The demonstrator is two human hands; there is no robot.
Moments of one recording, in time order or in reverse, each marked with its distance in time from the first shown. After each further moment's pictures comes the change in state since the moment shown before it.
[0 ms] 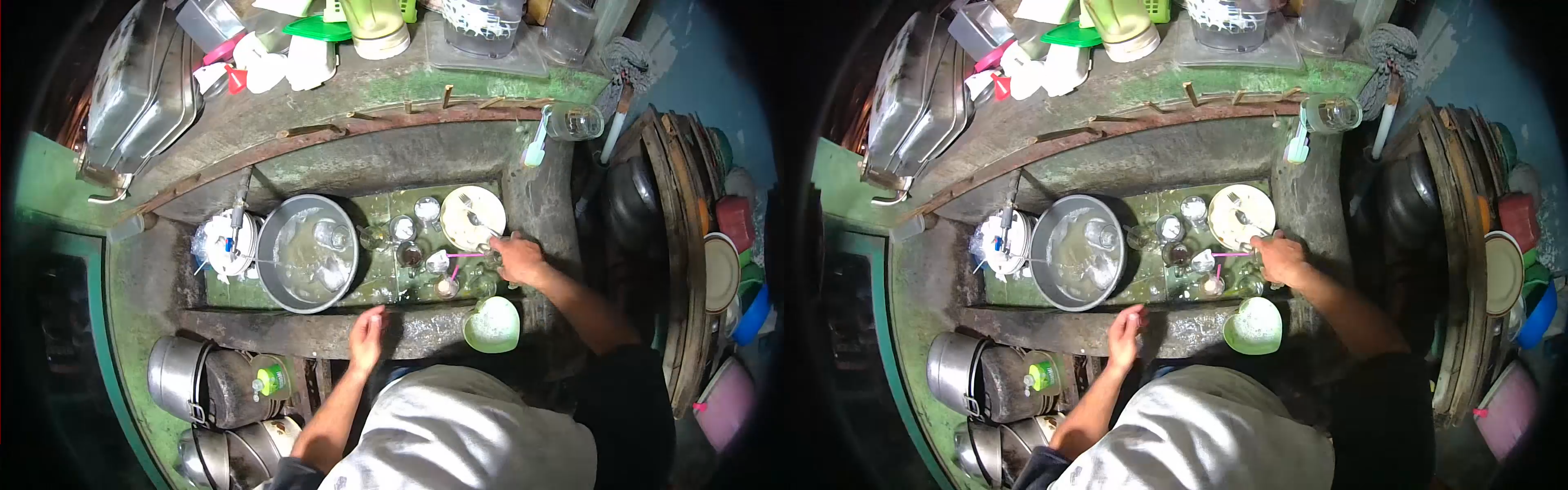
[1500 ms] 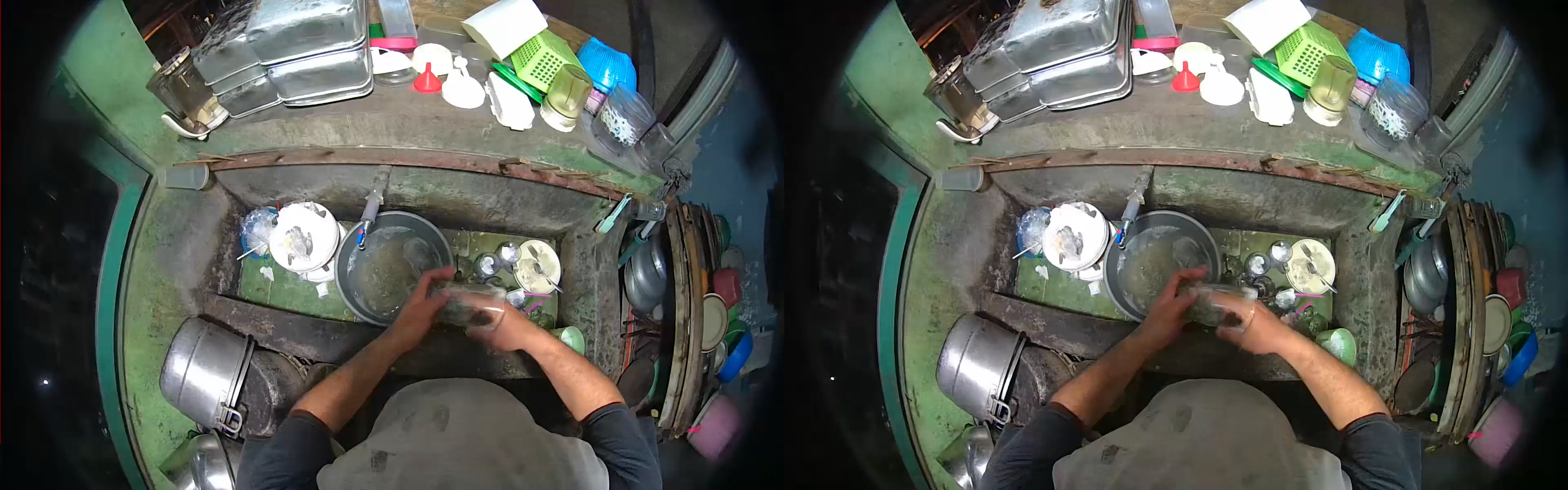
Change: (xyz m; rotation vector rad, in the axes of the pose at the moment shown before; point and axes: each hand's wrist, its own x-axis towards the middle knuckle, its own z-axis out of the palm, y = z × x) left_hand 0.062 0.140 -0.174 -0.289 -0.483 0.202; right_hand -0.048 -0.349 -0.119 0.764 0.180 -0.607
